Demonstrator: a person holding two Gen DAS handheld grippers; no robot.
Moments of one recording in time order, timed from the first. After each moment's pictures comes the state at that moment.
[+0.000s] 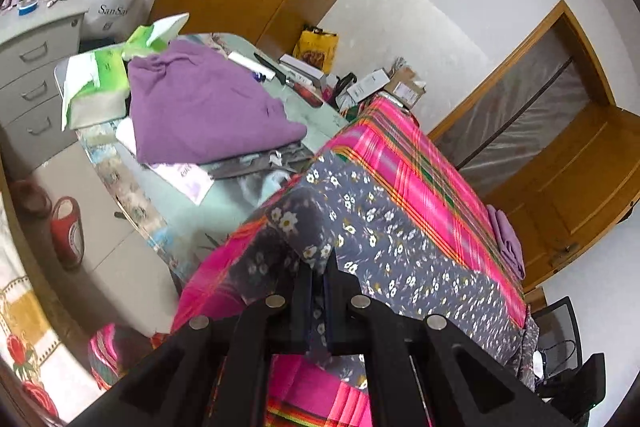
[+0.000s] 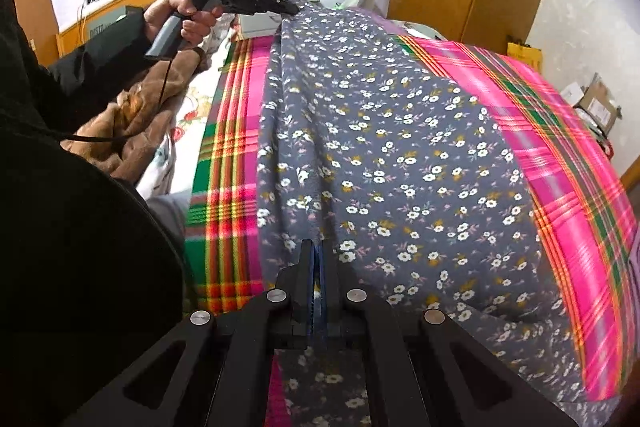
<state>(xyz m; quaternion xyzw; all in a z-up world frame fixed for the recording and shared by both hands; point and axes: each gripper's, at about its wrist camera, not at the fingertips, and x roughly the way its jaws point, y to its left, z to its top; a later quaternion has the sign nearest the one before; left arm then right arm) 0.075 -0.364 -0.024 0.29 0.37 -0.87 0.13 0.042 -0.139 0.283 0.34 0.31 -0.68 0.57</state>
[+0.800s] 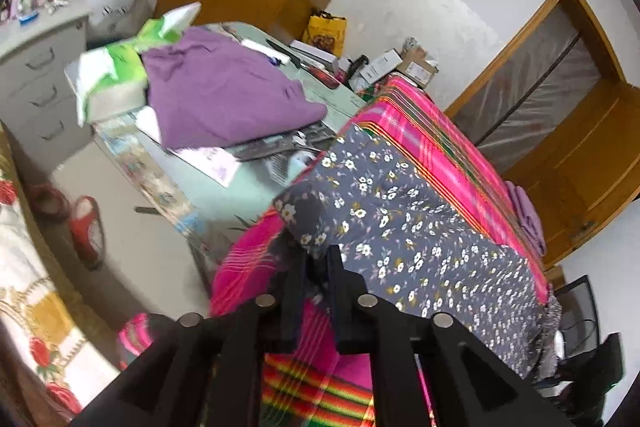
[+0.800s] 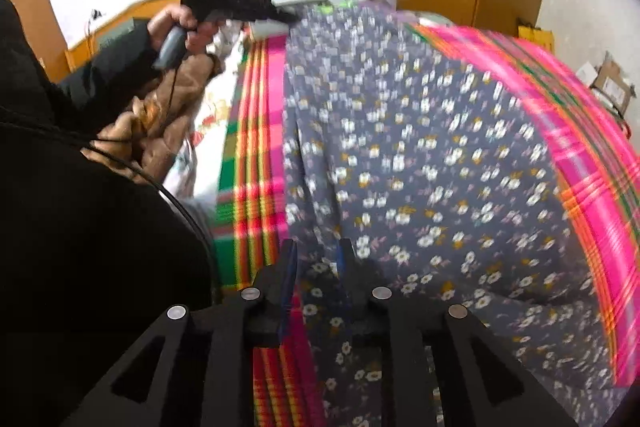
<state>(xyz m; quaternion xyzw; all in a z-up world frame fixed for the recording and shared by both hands) 0.096 -0.361 -0.029 0.33 0.33 -0.87 0.16 0.042 -0.129 0.292 0.36 0.27 -0.67 0.59</state>
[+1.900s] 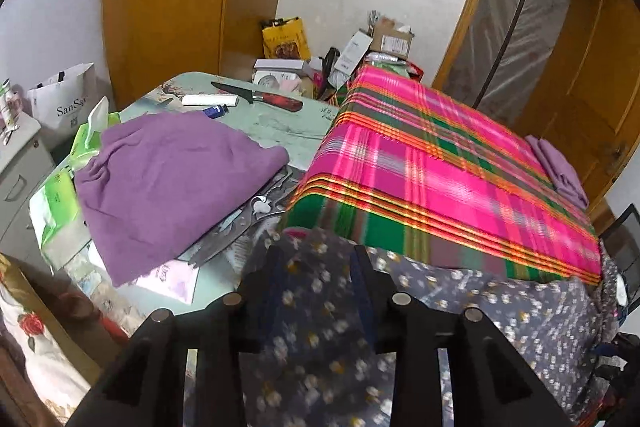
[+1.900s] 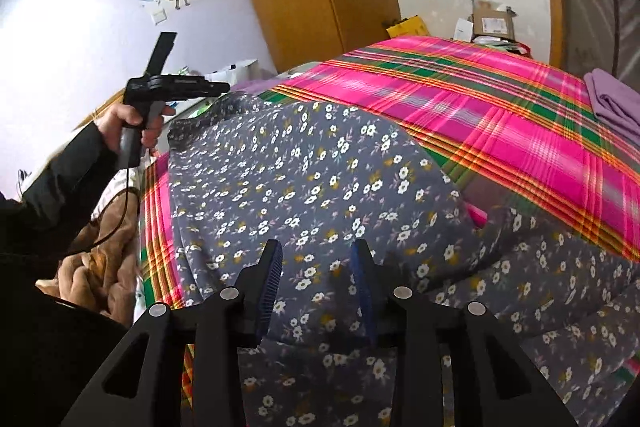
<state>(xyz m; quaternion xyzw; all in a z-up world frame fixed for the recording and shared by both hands) -0.062 -0.346 -0.005 0.39 0.17 -0.90 0.12 -0.023 -0.090 0.278 0.37 0.06 -0.80 0.46</state>
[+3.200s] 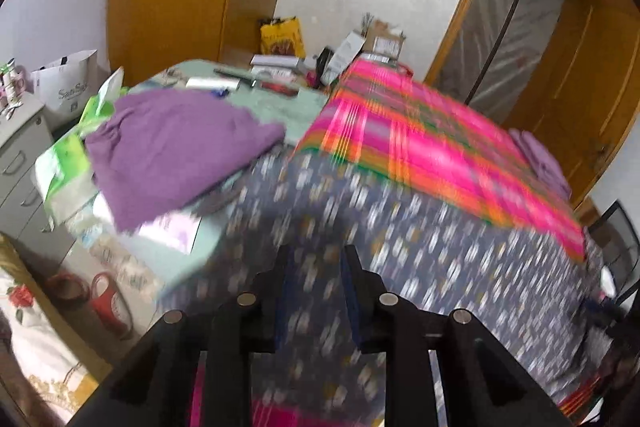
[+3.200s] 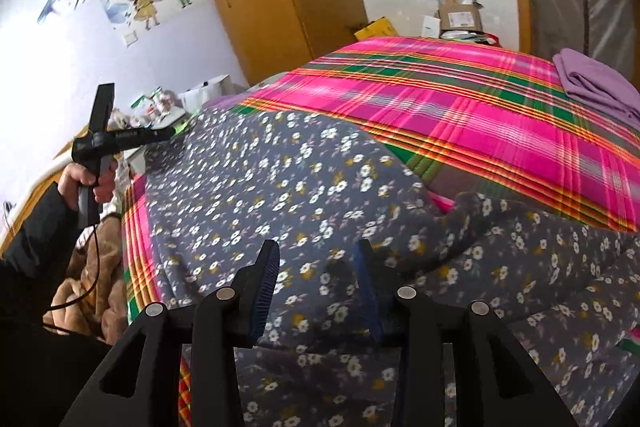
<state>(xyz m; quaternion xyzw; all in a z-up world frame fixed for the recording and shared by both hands) 0.018 -0.325 -0.023 0.37 0.20 -0.90 0.12 -0.025 -0.081 0.276 0.37 0.04 -0.83 0.42</state>
